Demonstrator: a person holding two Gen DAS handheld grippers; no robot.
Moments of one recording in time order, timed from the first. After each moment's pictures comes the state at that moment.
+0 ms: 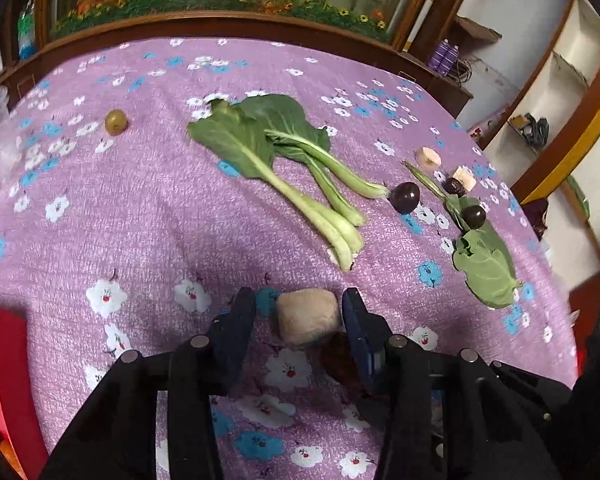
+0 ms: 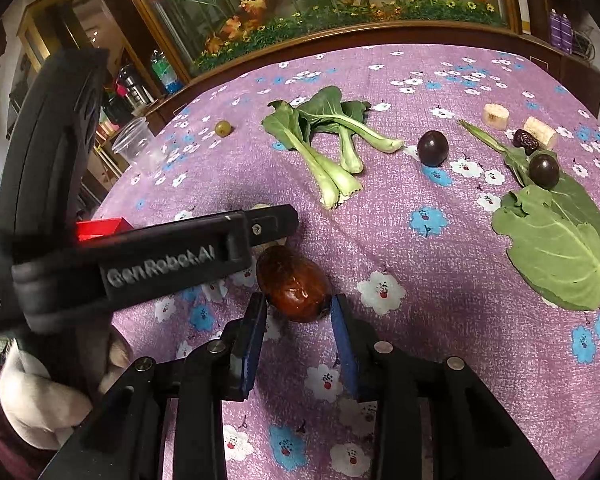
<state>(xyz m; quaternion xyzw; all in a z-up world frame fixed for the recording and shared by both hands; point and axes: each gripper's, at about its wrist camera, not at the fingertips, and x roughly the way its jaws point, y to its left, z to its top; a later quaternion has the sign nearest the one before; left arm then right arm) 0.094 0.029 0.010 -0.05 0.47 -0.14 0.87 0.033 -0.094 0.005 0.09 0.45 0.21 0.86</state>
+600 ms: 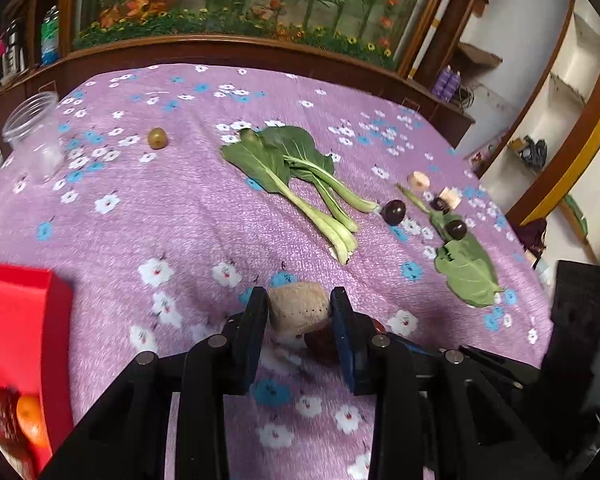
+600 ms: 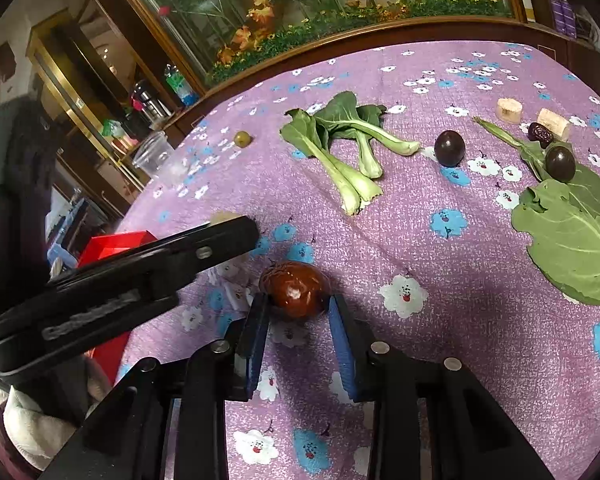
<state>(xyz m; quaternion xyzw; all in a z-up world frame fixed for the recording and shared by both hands) 0.050 0.052 0.044 -0.08 0.43 -0.12 0.89 0.031 -0.096 0.009 0.14 0.44 0.24 0.86</state>
